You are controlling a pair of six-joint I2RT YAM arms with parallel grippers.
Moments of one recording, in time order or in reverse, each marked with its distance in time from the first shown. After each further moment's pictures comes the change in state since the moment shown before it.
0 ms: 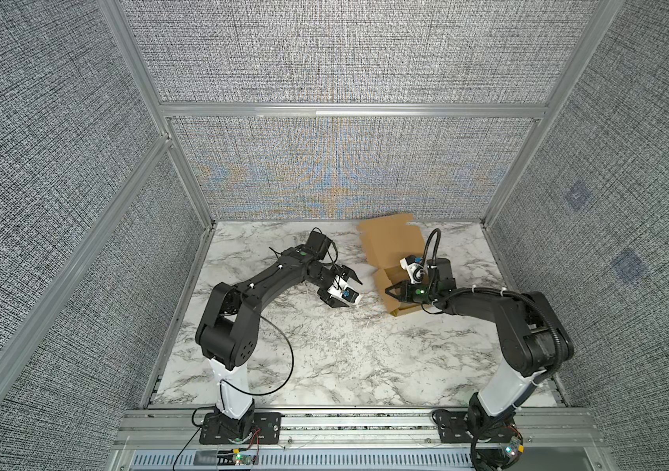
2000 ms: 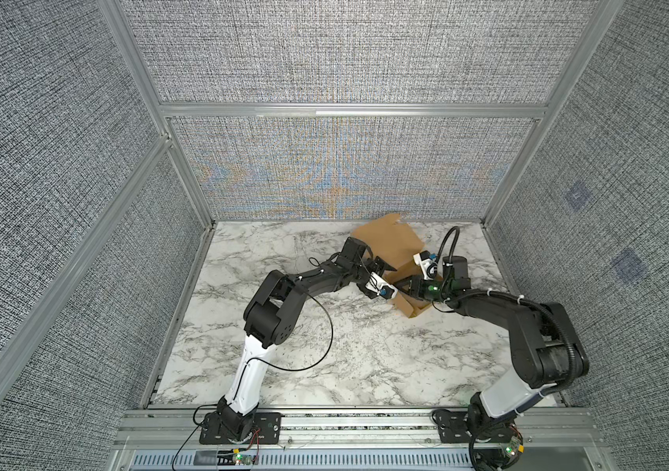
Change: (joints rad) left arm -0.151 0.336 0.150 0.624 -0.098 -0.221; right arm -0.093 -0.124 -0.025 -0.031 -0.060 0.040
